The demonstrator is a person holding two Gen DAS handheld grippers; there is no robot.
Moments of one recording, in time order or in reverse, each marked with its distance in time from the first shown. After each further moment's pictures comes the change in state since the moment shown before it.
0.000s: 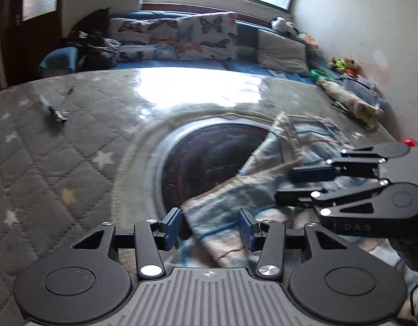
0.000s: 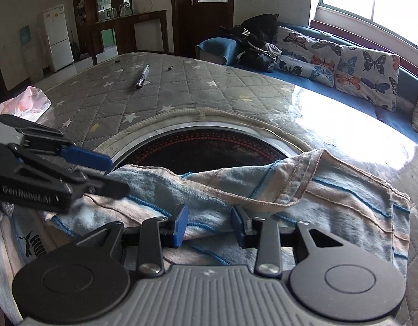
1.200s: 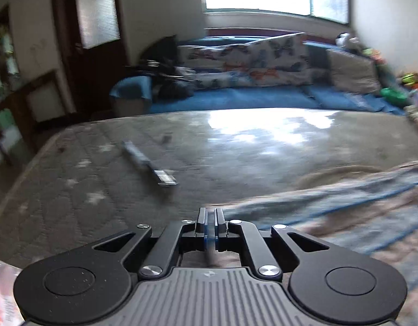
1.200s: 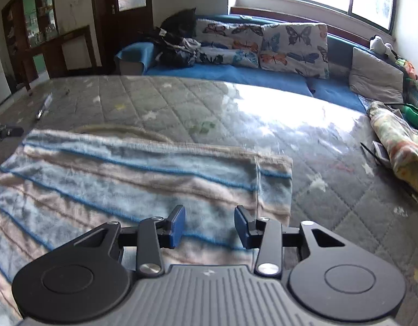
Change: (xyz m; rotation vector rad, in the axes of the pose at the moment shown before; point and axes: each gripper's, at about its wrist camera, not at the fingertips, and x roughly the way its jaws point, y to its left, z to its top) left arm 0.012 0.068 0.054 0.007 -0.115 0.310; right arm -0.012 -0.121 -0.011 0.234 -0.004 -0.201
